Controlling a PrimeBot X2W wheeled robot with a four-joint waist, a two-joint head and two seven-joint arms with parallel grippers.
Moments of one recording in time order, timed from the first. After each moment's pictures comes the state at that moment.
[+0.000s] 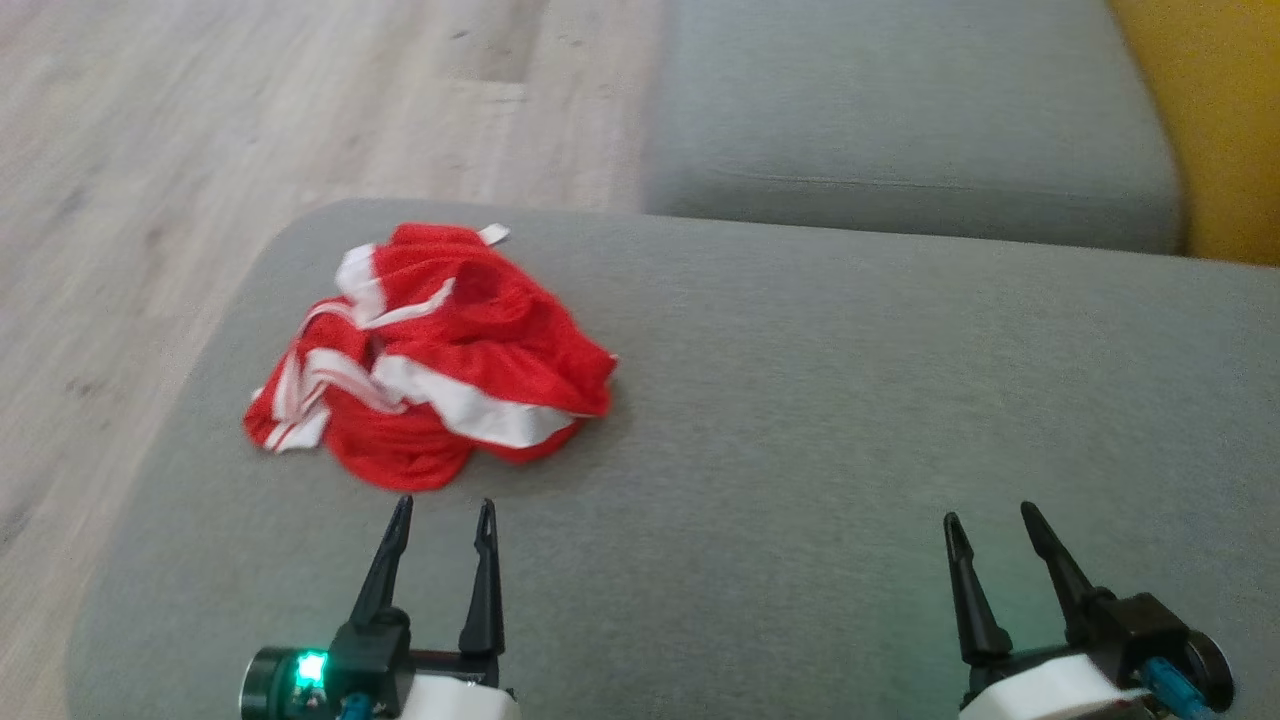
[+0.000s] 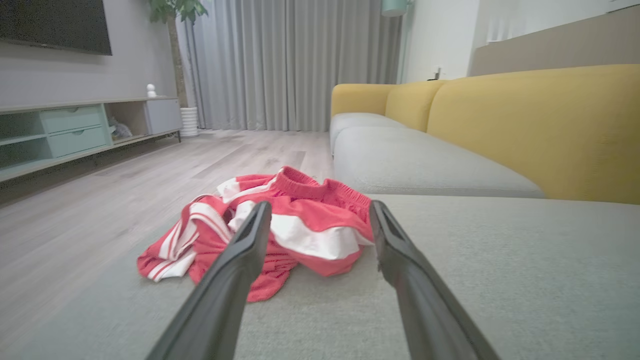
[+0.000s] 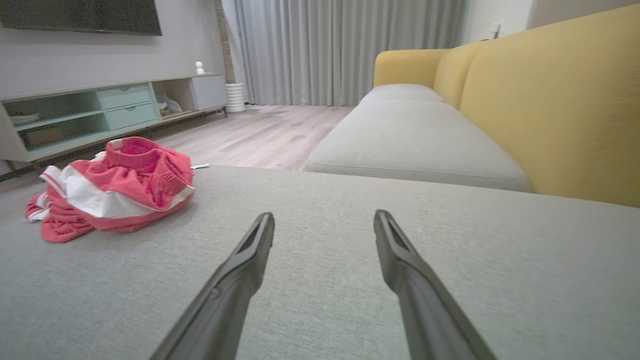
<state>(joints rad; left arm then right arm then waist) 0.04 0.05 -0.29 0.22 -0.13 0.11 -0.25 0.12 -0.04 0.05 0.25 0.04 0.13 -0.25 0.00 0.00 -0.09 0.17</state>
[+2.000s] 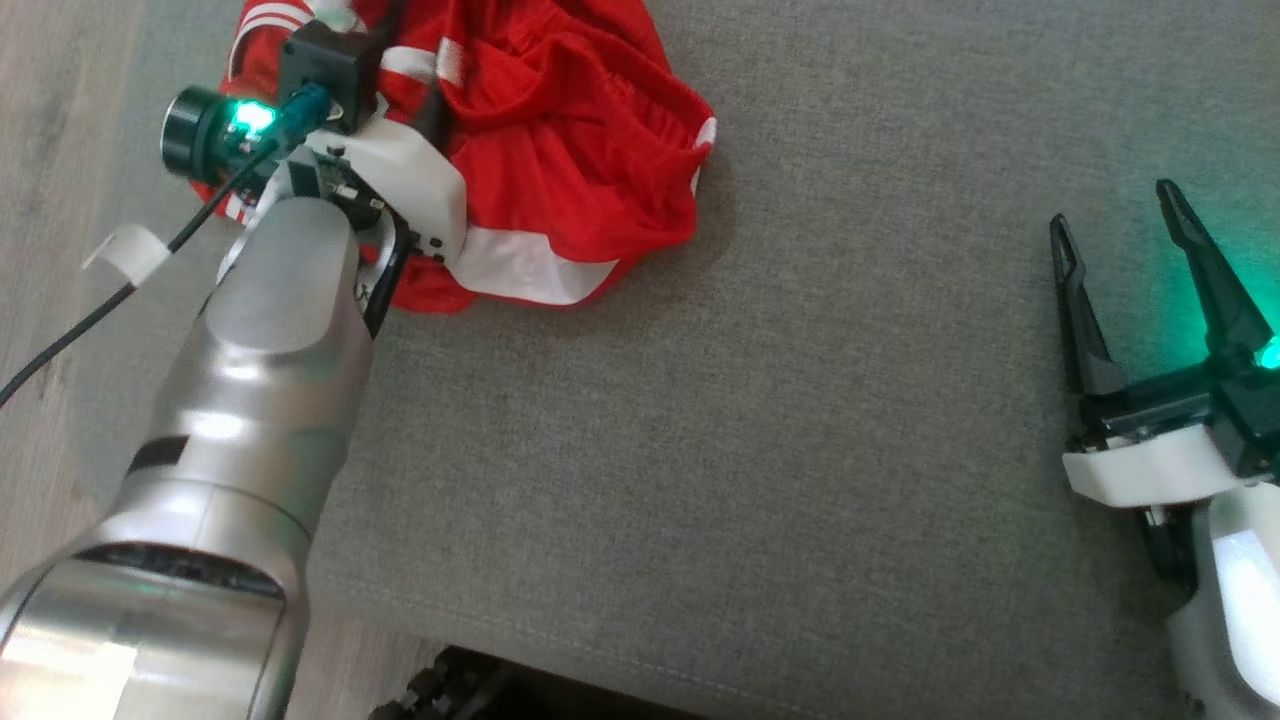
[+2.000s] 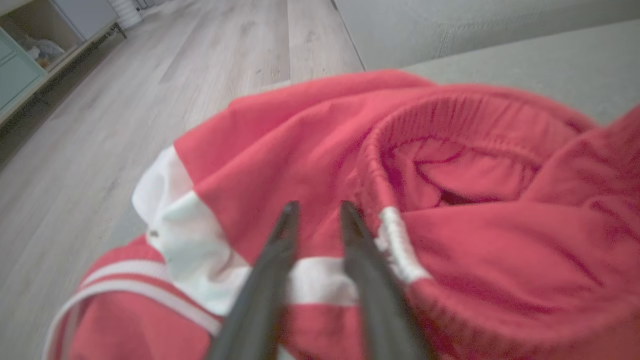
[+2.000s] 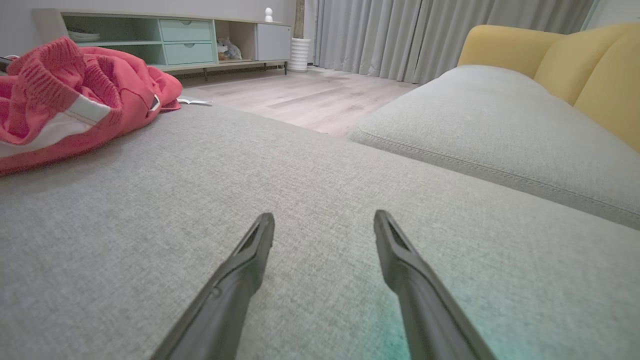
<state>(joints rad) -1.07 0.05 -0.32 1.10 -0.11 -0.13 -0.16 -0.21 -0.23 0.02 0.07 -0.10 0.13 -0.27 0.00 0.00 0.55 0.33</state>
